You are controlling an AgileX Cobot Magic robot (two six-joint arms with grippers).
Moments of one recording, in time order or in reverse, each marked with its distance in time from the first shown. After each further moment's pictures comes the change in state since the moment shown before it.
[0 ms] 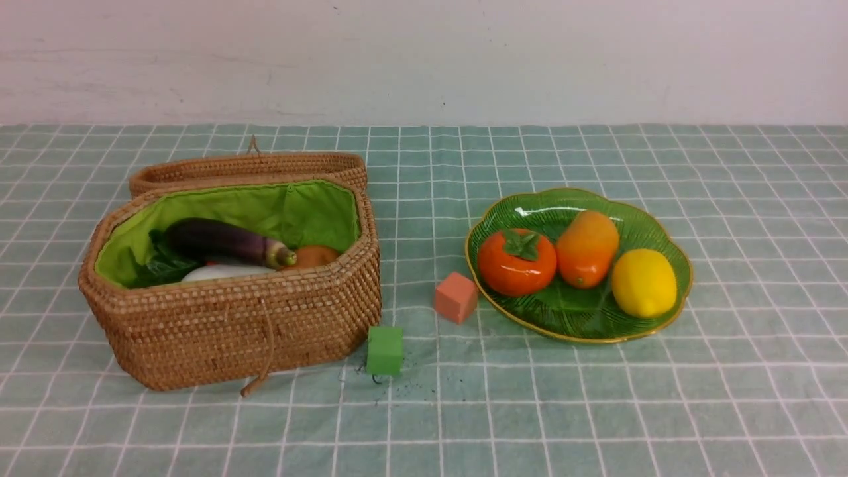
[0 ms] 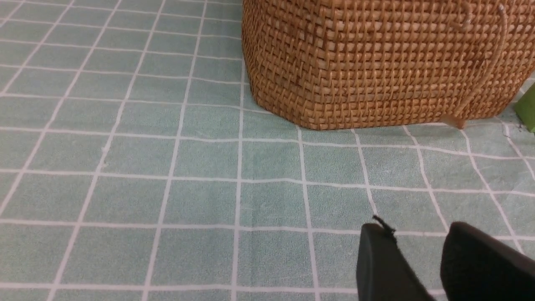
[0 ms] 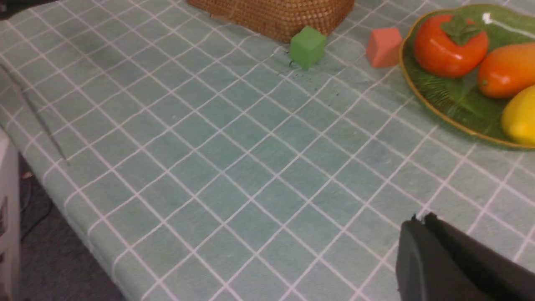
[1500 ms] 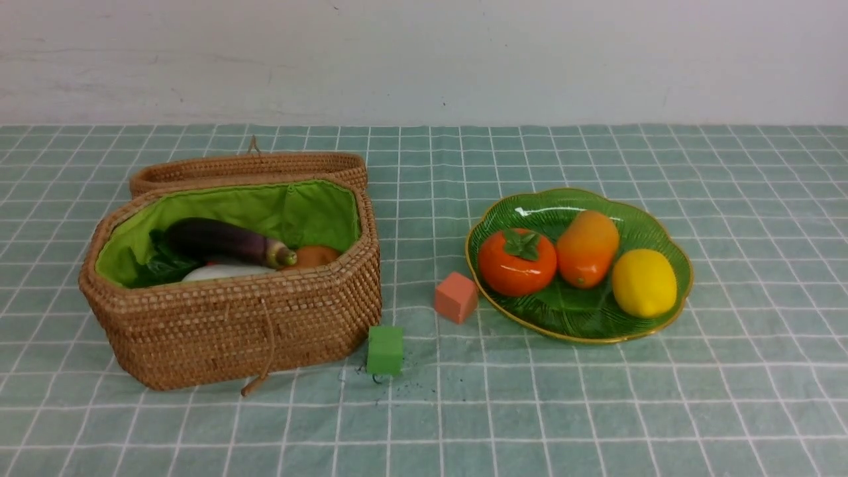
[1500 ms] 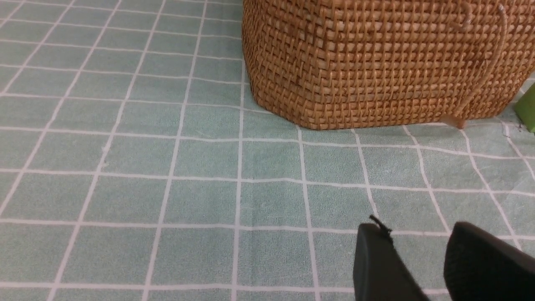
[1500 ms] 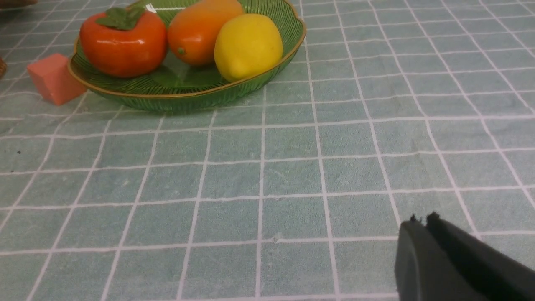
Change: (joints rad) right arm -0.665 -0.253 0.683 0.046 -0.582 0.070; left arm 0.000 0.000 0.000 0.000 0.000 0.000
